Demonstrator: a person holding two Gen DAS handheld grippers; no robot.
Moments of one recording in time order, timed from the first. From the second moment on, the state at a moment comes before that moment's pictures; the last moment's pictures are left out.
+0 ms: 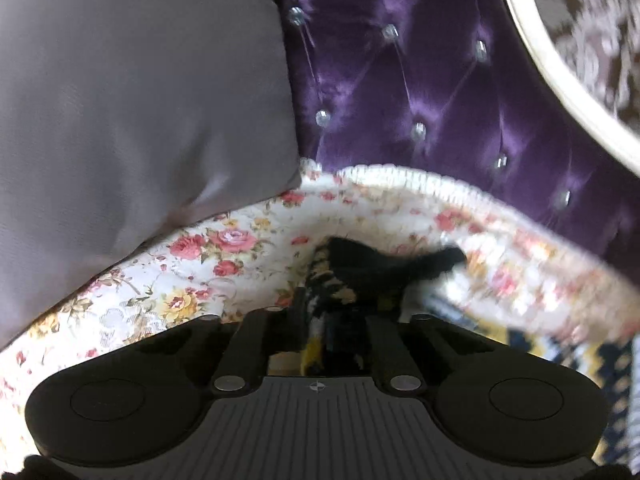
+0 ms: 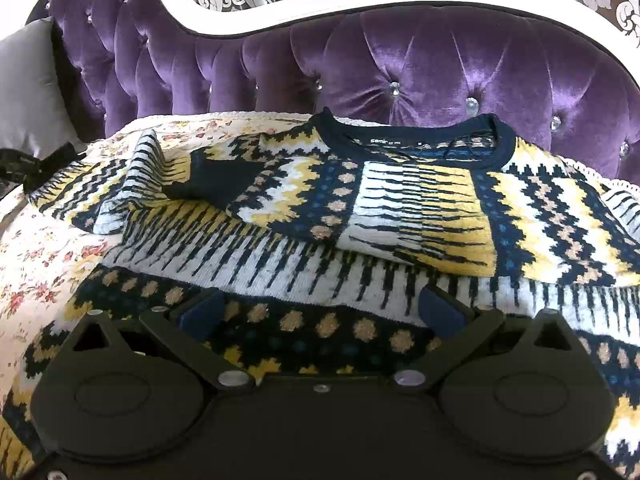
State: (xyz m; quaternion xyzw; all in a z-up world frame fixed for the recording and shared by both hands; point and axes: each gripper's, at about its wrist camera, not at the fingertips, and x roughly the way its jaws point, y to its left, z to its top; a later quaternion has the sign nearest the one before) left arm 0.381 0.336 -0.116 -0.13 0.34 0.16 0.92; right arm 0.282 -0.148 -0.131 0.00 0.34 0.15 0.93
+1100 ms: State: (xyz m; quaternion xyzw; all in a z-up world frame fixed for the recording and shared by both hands) left arm 0.354 -0.013 -0.040 -0.15 0.32 -0.27 0.89; right arm 0.283 -0.156 -0.130 0.05 0.33 0.16 0.93
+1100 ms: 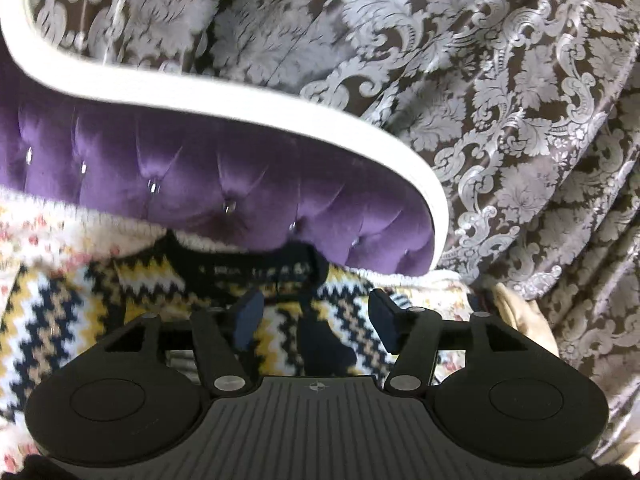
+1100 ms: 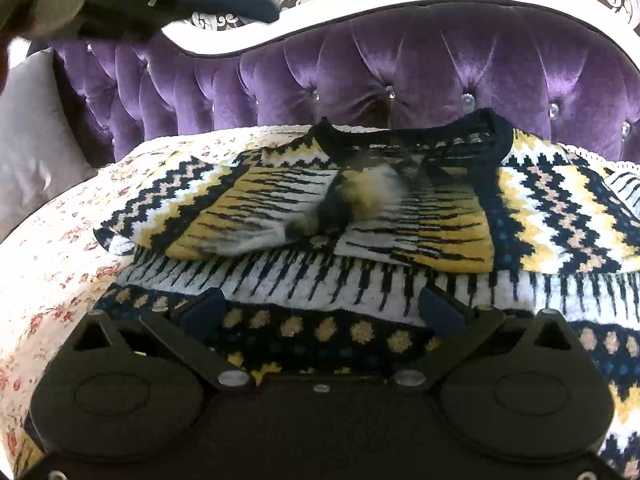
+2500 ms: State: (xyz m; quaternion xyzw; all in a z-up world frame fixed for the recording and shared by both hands) left arm 0.289 0.057 -0.134 -0.11 0.38 -0.05 0.92; right arm 0.361 -0.255 -0.118 0.22 0.38 0.09 0.90
